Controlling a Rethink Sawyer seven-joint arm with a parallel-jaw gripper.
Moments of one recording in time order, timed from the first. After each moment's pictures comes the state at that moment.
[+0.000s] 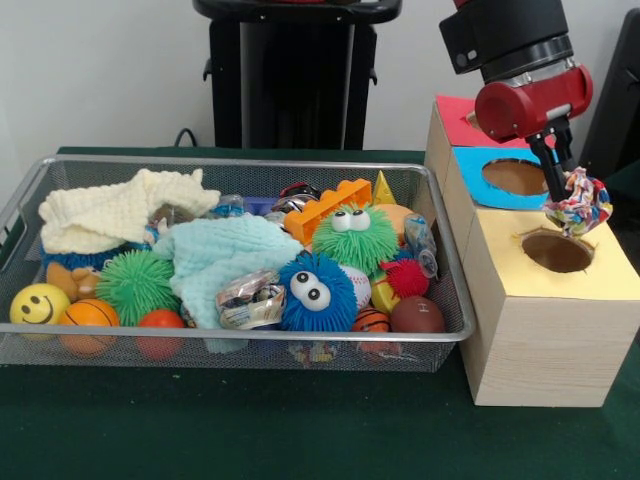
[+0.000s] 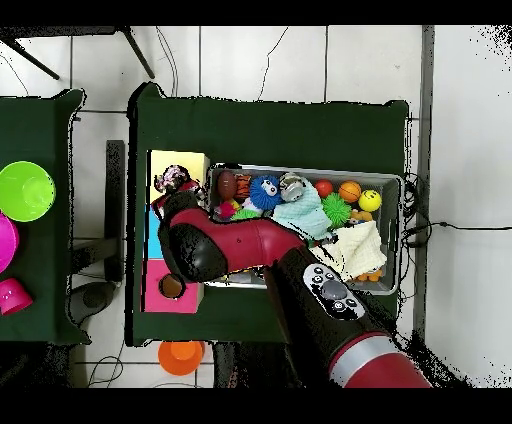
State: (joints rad) arm -0.44 -0.72 0.55 1.93 -0.22 -0.06 1.21
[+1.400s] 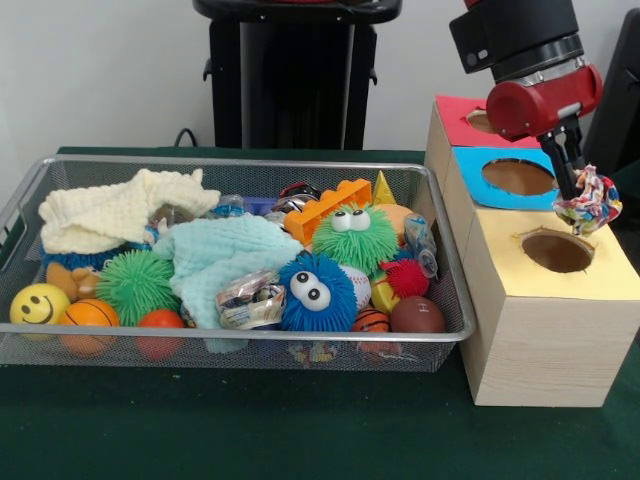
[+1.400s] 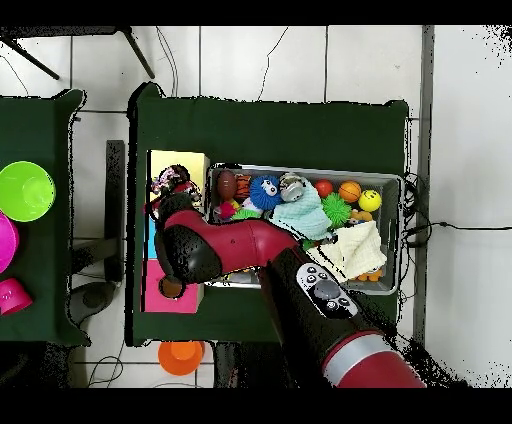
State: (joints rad) arm -0.42 -0.72 0.55 1.93 -0.22 -0.06 1.21
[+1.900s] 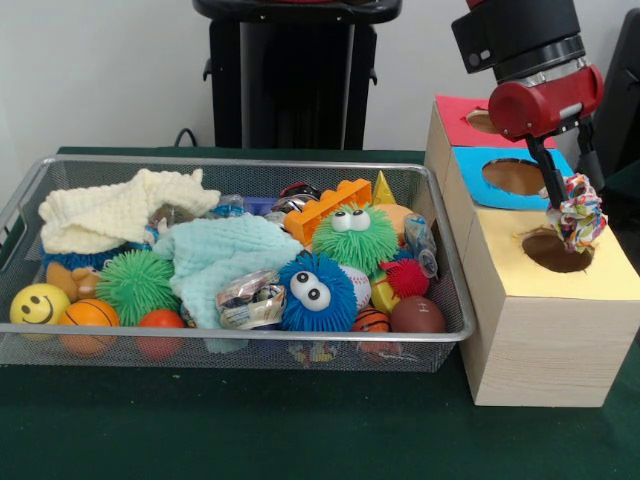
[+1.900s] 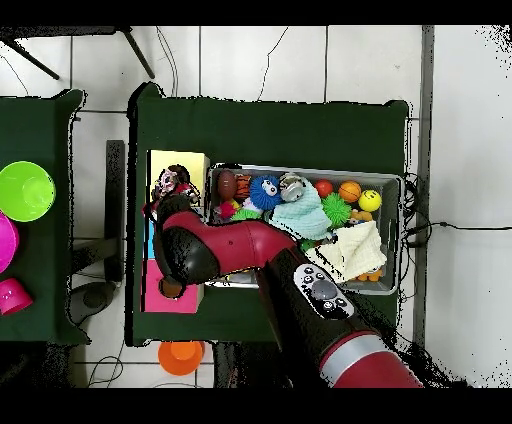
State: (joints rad) arm -0.41 -0.72 0.54 1.93 -0.22 -0.06 1.21
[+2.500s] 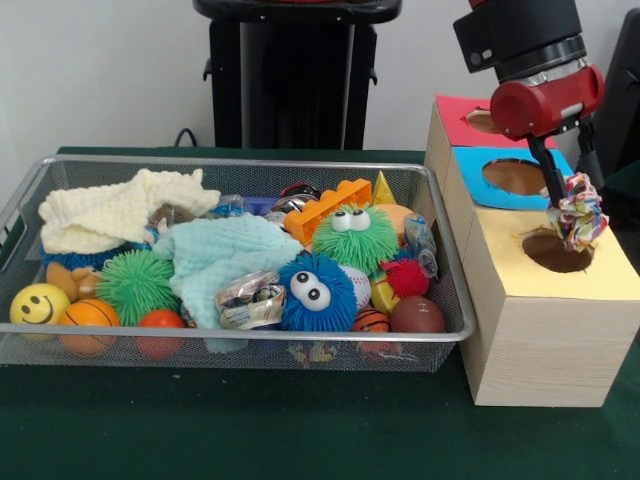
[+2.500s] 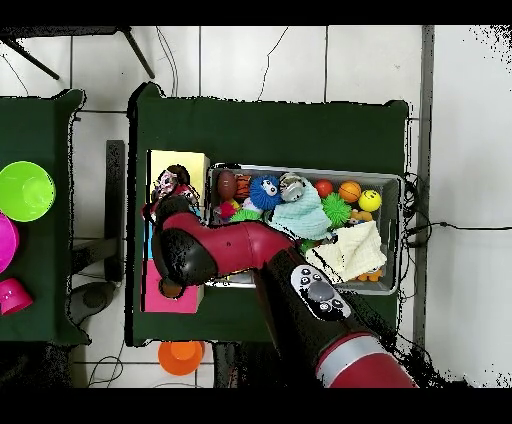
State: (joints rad) arm -0.40 -0.72 0.53 1.93 -0.22 -0.06 1.21
